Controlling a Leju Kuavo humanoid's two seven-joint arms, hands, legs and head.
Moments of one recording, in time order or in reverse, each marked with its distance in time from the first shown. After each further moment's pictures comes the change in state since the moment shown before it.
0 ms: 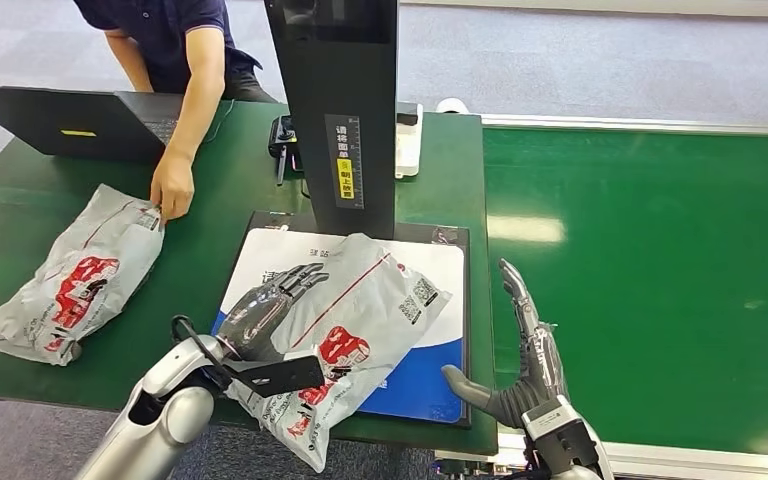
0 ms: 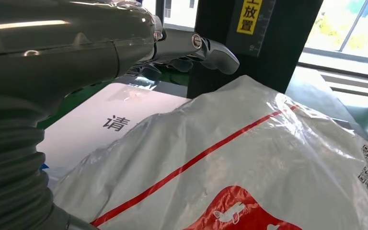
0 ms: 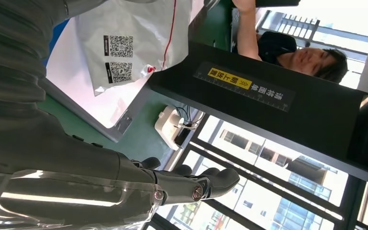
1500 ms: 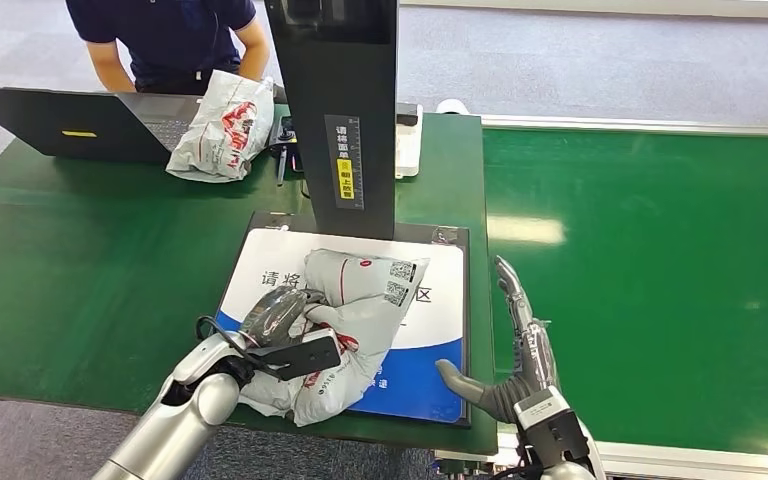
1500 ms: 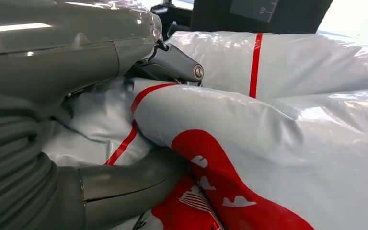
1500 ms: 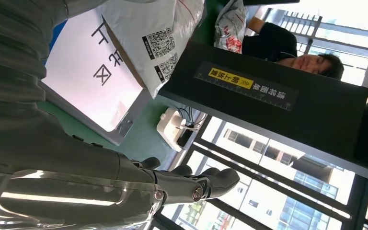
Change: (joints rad) left arm -0.075 -0.071 -0.013 0.240 0.046 0.074 -0.013; right arm -0.010 0.025 0.009 0.017 0.007 -0.013 0.023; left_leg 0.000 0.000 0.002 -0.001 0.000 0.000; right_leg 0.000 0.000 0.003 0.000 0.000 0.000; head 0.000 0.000
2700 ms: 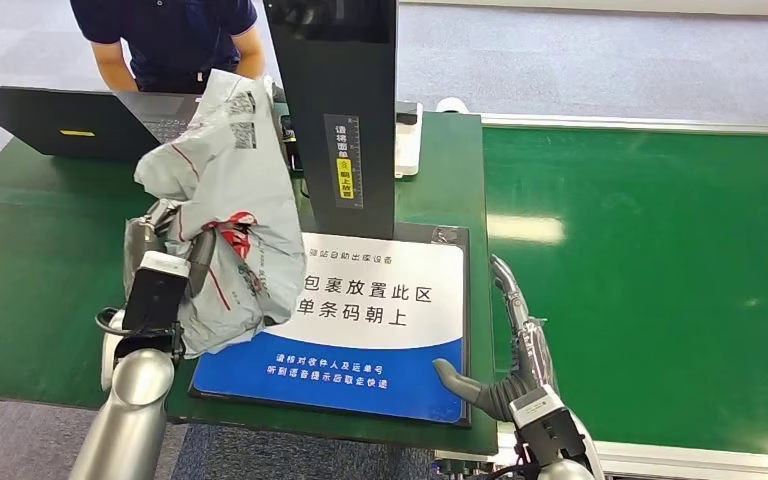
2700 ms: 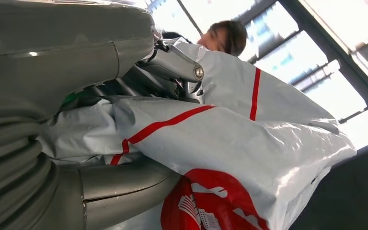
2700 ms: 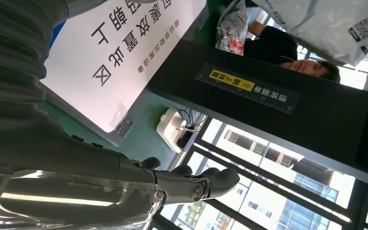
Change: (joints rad) left arm 0.058 -0.104 0.356 -0.318 0.345 0.375 -0.138; right arm -0.011 0.006 0.000 0.009 0.017 0.007 -0.002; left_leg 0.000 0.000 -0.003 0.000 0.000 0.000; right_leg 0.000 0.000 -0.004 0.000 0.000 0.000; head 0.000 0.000
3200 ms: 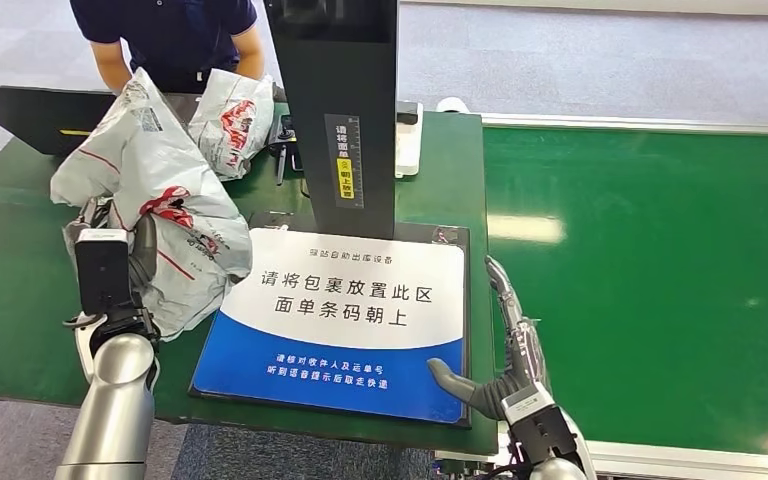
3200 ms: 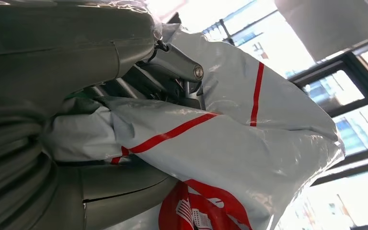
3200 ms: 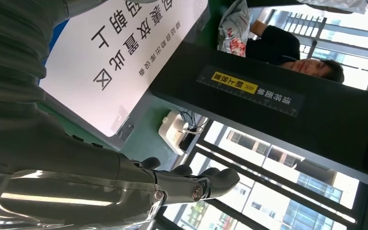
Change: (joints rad) left arm -0.057 -0.011 0.150 0.132 0.075 0.174 0.010; right arm -0.009 0.001 0.024 0.030 -0.005 -0.034 0.002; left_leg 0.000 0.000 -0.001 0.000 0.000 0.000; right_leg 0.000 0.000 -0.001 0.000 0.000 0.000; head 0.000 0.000
